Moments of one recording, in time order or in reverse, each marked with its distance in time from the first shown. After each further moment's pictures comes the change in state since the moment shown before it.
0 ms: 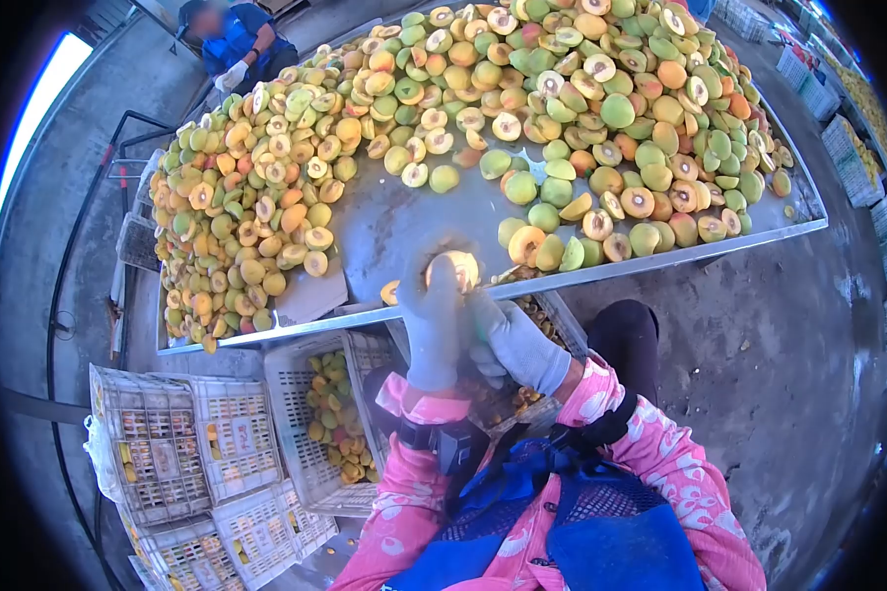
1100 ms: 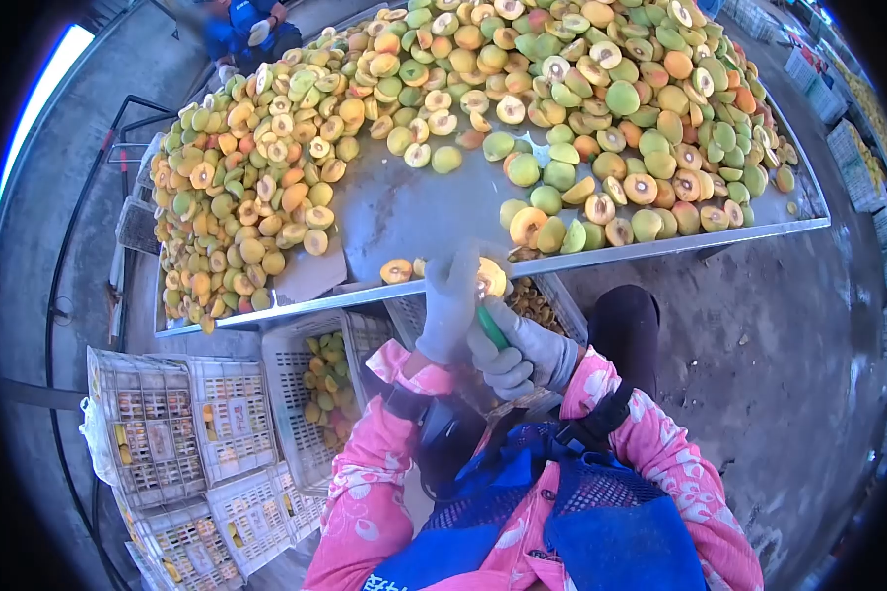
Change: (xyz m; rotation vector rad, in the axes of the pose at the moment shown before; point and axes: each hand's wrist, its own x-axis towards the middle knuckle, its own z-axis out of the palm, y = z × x) left_hand -0.012 -0.005 -0.009 0.275 -0.320 -0.256; right_hand -0.006 0.030 -0.032 0.489 -0.576 0.393
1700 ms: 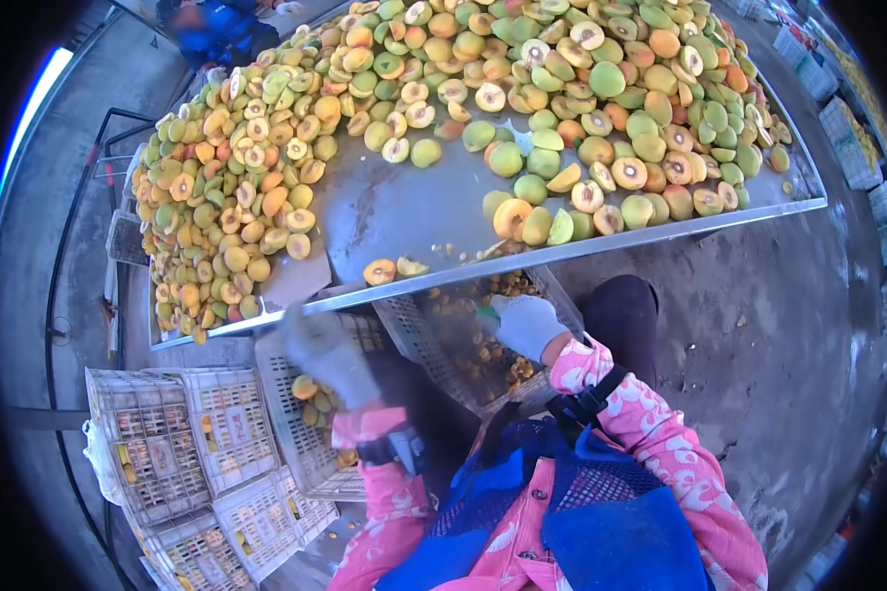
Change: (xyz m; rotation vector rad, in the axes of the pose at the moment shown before) left_hand -0.028 -0.071 -0.148 0.855 0.930 0.478; right_hand 0.010 0.007 -0.086 -1.981 1.041 -0.172
